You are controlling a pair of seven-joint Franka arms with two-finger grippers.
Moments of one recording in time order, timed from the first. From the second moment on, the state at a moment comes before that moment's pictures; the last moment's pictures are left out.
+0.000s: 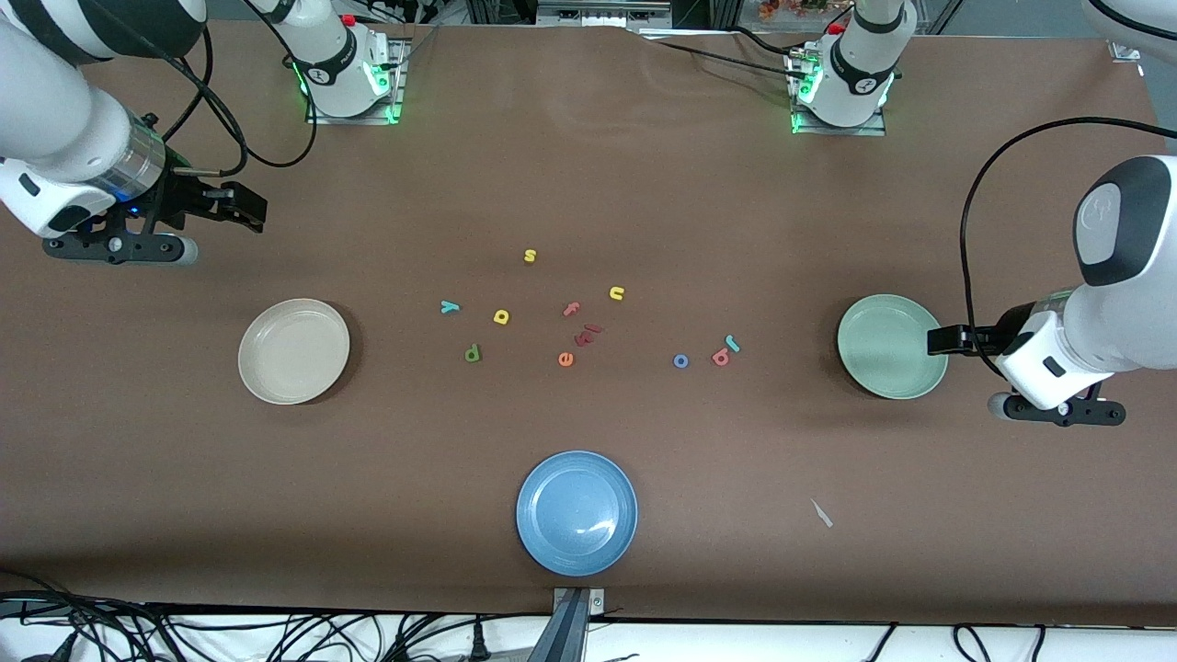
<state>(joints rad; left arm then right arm) 0.11 0.48 -0.19 -1.28 0.07 1.56 -0.03 0.19 0.06 0.00 -1.63 -0.06 1.54 0.19</state>
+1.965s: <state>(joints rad) -0.02 0.50 -0.20 -1.66 -0.02 1.92 -0.67 0.40 0.55 0.04 -1.69 0.04 2.21 0.35</state>
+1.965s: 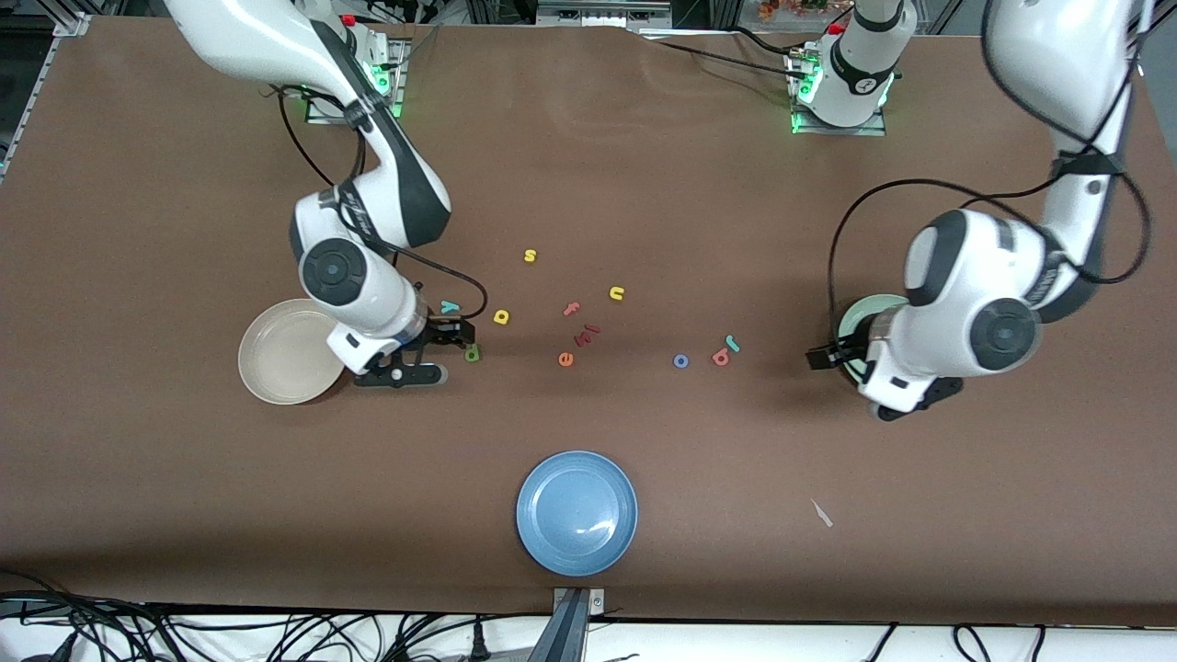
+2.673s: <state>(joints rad) -0.14 0.63 -0.21 -1.75 -0.02 2.22 -1.20 0.46 0.69 0.04 -1.69 0.04 2.30 0.34</state>
